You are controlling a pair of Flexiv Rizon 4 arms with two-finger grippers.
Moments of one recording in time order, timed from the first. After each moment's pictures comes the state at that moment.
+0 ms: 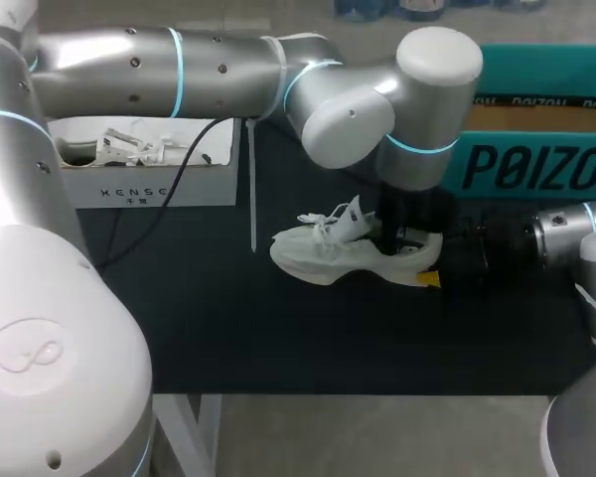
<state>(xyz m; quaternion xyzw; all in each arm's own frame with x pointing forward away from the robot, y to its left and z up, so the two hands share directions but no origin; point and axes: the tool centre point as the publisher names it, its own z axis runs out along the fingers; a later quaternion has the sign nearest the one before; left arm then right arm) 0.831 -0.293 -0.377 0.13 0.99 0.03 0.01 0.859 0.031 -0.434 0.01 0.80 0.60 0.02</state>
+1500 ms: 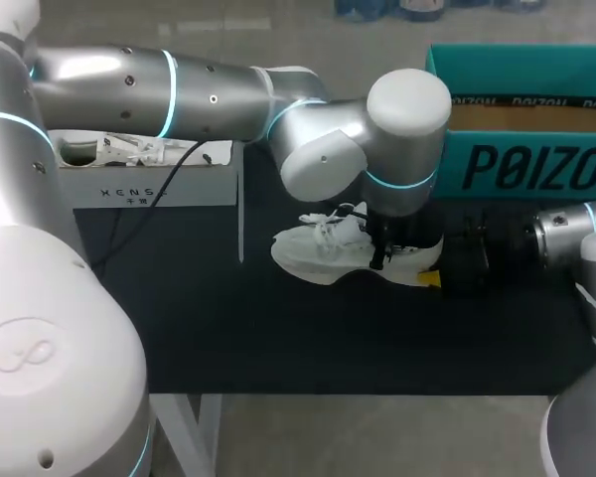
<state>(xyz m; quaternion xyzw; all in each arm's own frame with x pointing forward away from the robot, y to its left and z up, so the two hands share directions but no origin) 0.853 -0.294 -0.413 0.15 0.98 -0.01 0.09 0.860 0.030 -0.434 0.01 0.80 0.60 0.02</state>
